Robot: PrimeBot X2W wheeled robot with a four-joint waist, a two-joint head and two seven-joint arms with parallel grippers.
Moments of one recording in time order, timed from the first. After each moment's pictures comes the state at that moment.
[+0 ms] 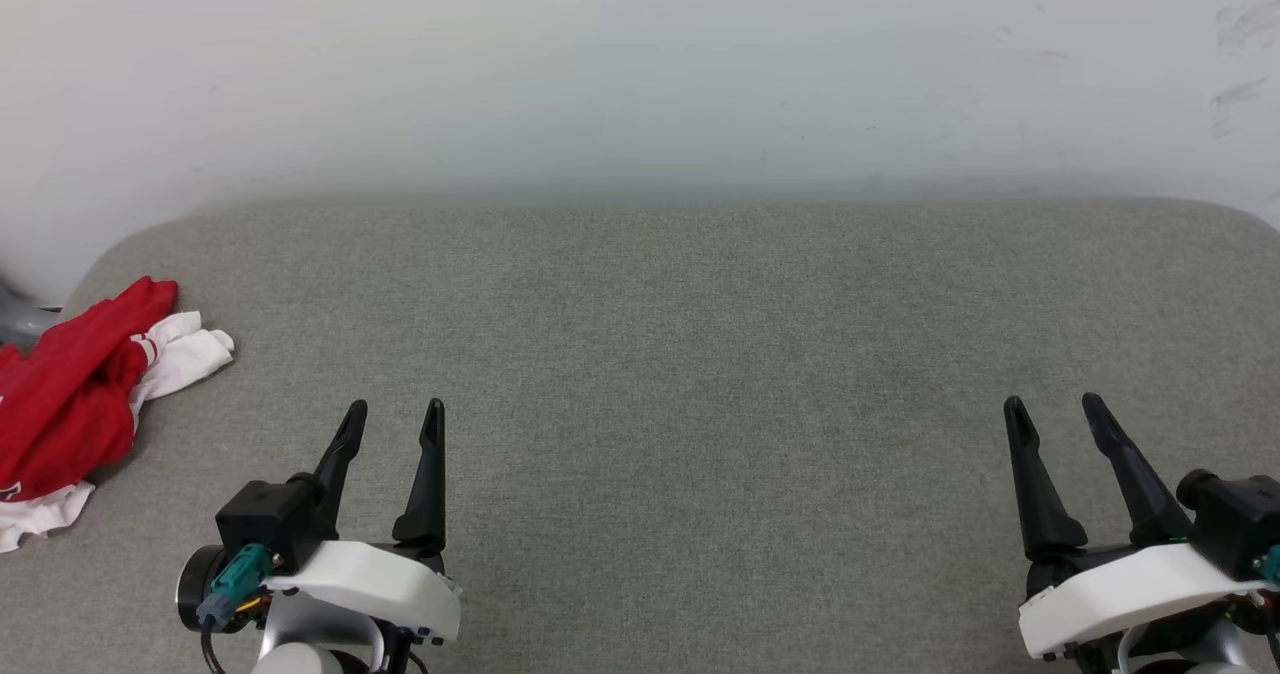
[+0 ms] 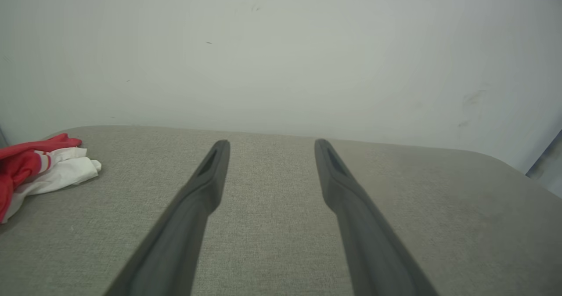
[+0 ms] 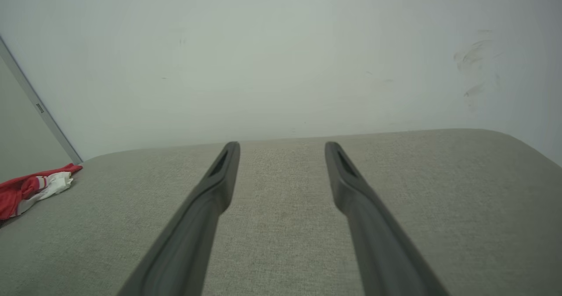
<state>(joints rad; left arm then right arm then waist) -0.08 0.13 -0.10 0.12 -0.31 -0.05 -0.19 0.03 -0.05 -0.04 -0.08 0.25 0.13 -0.01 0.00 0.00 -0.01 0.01</state>
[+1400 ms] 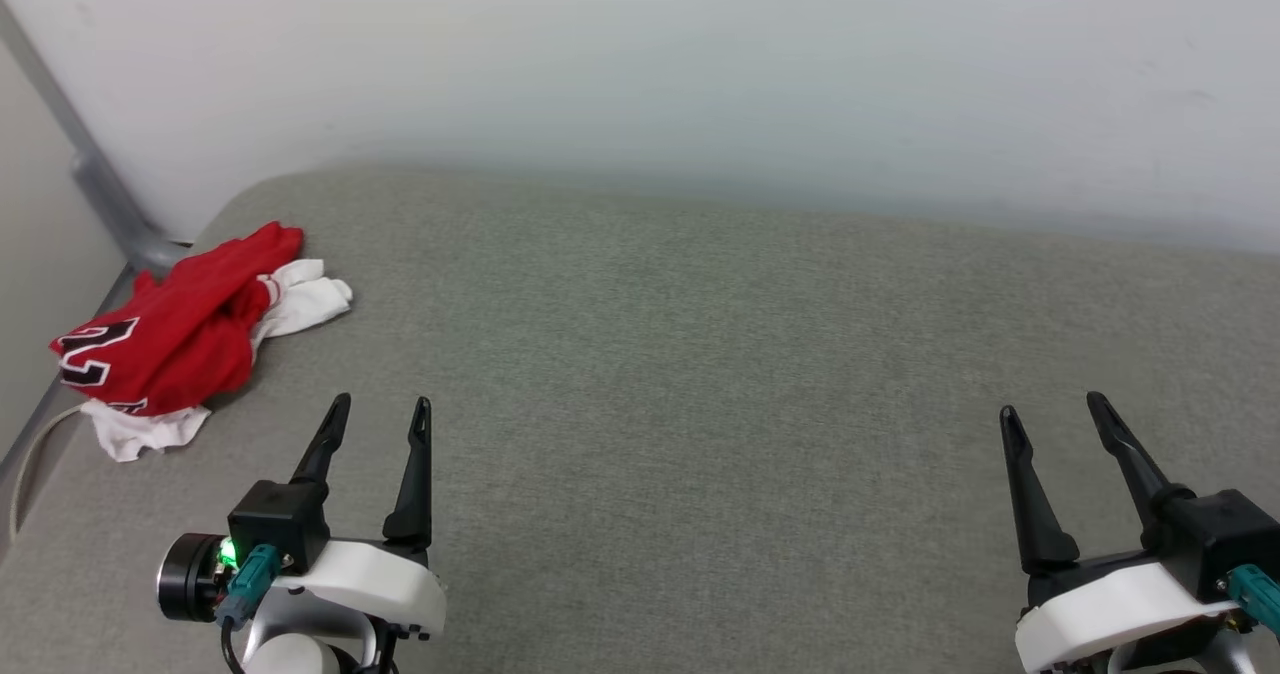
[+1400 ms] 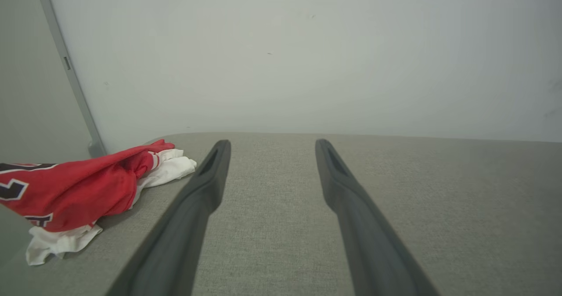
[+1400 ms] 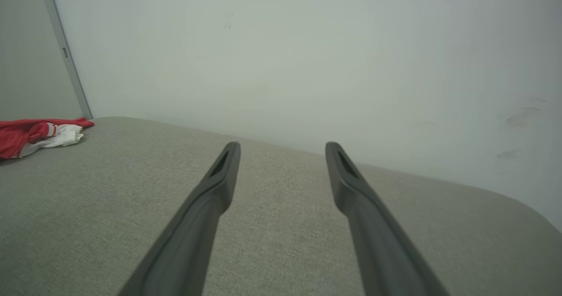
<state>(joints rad) -0.11 0.11 -0.03 0.21 -0.12 -0.08 -0.26 0.06 -0.05 -0.04 -0.14 0.03 0.13 -0.04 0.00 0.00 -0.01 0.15</state>
